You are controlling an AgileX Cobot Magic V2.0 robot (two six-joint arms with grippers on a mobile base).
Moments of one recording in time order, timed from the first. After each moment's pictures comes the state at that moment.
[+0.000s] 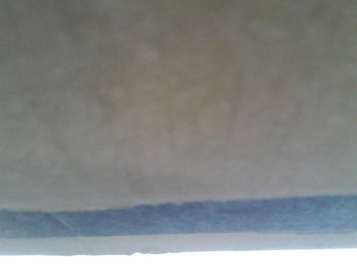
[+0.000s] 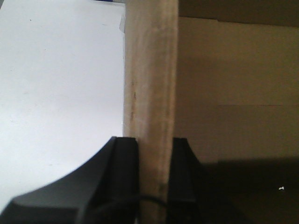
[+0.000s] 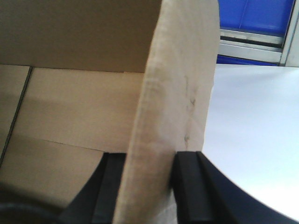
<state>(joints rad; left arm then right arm) -0.39 0.35 -1.03 0.06 1.23 -0.26 0.02 0.36 -0.95 0.36 1.01 -0.09</state>
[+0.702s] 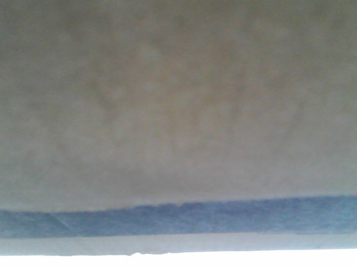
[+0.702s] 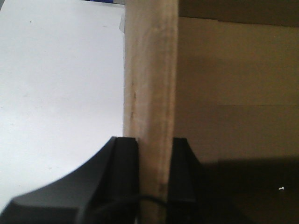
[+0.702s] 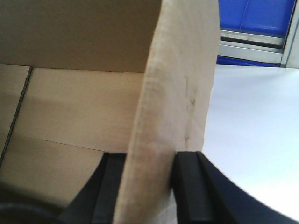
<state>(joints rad) -0.39 0.35 -1.03 0.06 1.23 -0.26 0.02 0.36 -0.95 0.36 1.01 -0.09</state>
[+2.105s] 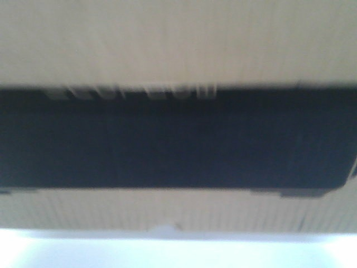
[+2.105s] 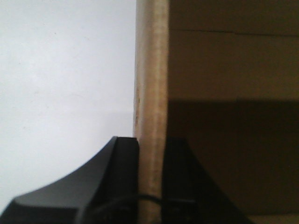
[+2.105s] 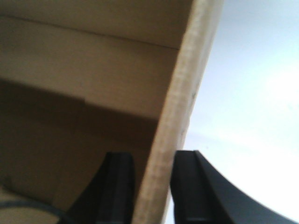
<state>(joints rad) -0.39 0.92 -1.23 0.14 1.17 -0.27 0.02 0.99 -1.25 0.26 1.19 -0.16</state>
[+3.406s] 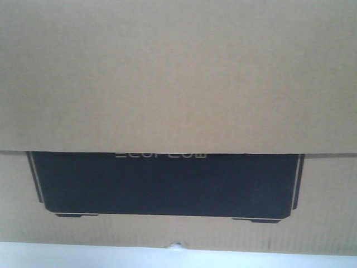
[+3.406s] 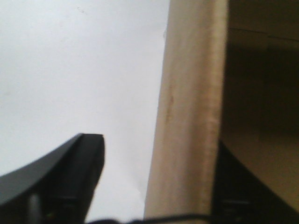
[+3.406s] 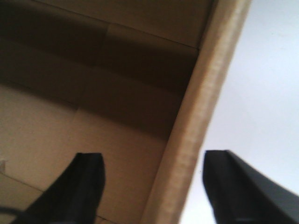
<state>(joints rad) -0.21 1.41 -1.26 0.03 0.95 -0.18 0.02 1.37 -1.22 0.24 0.98 -0.25</state>
